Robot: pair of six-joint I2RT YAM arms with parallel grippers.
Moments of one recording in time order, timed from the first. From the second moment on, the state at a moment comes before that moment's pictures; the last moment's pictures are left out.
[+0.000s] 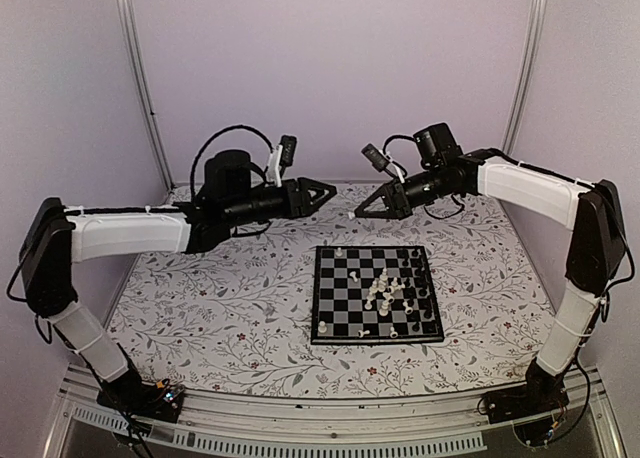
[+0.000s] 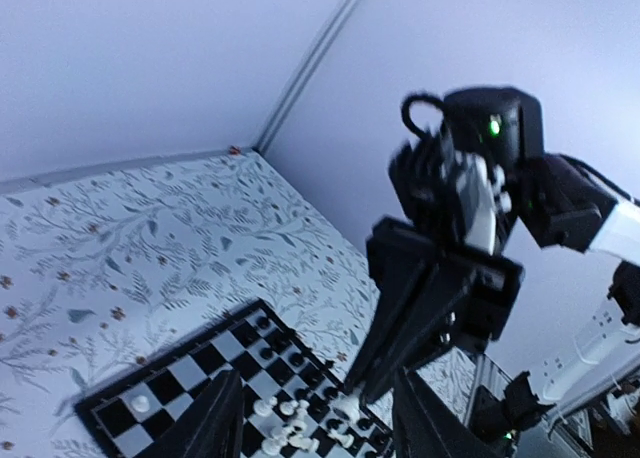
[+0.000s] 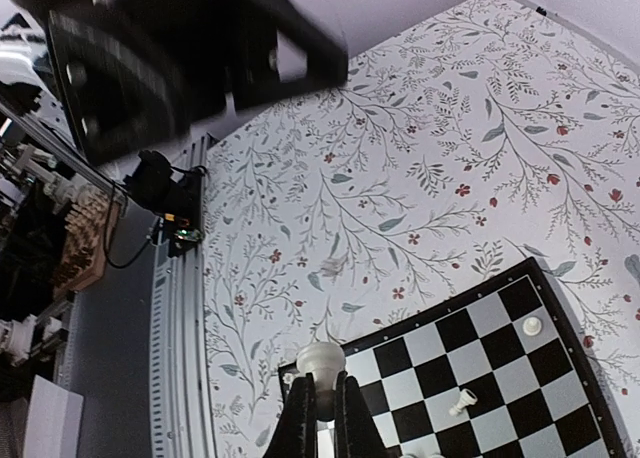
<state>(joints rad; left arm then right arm) -0.75 1.64 1.08 0.45 0.33 -0.57 0.54 1.80 1.52 -0.48 -0.97 -0.08</state>
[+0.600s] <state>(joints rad) -0.42 1.50 1.13 0.08 0.10 -0.32 0.92 1.91 1.63 -0.88 -0.33 -0.60</state>
